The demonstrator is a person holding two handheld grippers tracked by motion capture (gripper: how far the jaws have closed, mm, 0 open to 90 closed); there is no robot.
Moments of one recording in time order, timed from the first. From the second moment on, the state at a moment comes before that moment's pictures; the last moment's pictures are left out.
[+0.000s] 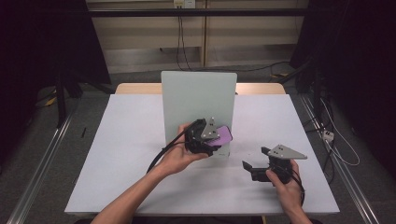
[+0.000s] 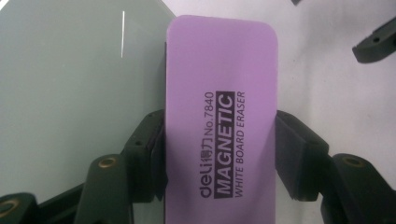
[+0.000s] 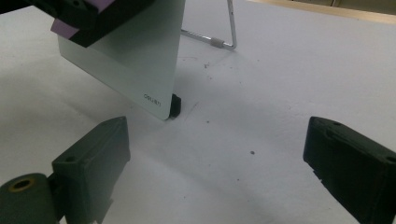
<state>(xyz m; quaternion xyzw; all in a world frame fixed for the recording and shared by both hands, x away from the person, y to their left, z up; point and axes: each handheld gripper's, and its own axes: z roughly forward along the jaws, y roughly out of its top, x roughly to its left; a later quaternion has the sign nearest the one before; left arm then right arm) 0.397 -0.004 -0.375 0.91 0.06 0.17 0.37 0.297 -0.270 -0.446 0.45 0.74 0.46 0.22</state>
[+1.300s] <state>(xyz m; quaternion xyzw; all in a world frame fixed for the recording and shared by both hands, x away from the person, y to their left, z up) 0.401 0.029 -0.368 0.90 0.07 0.20 0.38 0.297 -0.268 -0.446 0.45 0.74 0.46 0.22</state>
